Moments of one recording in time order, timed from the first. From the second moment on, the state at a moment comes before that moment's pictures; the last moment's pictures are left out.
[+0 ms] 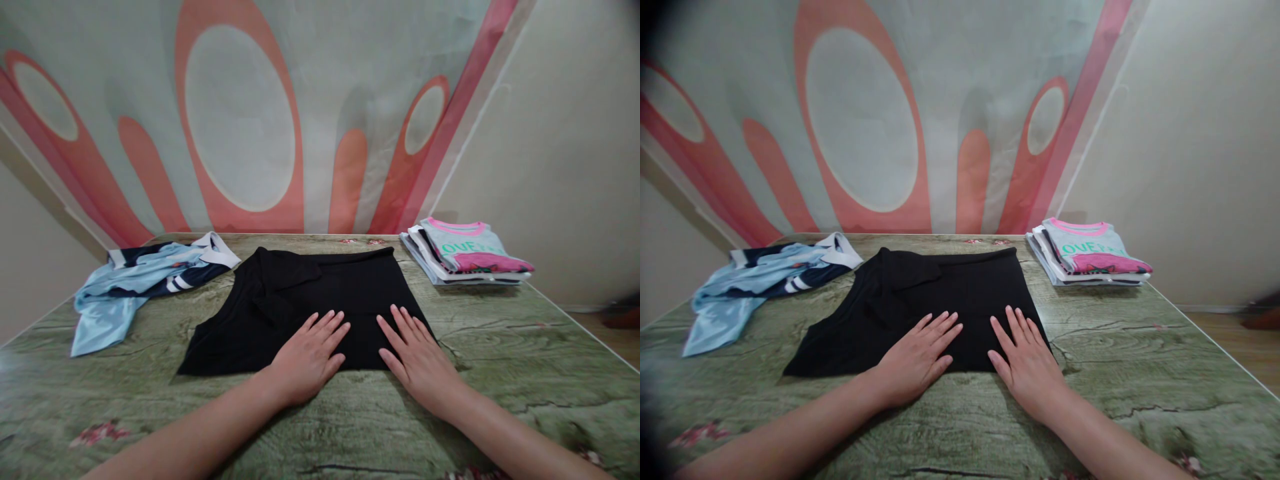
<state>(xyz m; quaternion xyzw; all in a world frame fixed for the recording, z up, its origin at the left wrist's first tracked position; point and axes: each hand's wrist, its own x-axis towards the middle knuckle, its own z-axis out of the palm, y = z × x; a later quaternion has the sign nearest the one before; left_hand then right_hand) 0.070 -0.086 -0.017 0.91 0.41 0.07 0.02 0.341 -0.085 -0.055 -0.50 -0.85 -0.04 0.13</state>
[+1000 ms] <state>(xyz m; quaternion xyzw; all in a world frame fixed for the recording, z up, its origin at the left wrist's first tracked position) 0.162 -0.043 -0.029 0.94 0.30 0.16 0.07 0.374 -0.064 -0.048 -0.52 -0.83 -0.01 0.19</state>
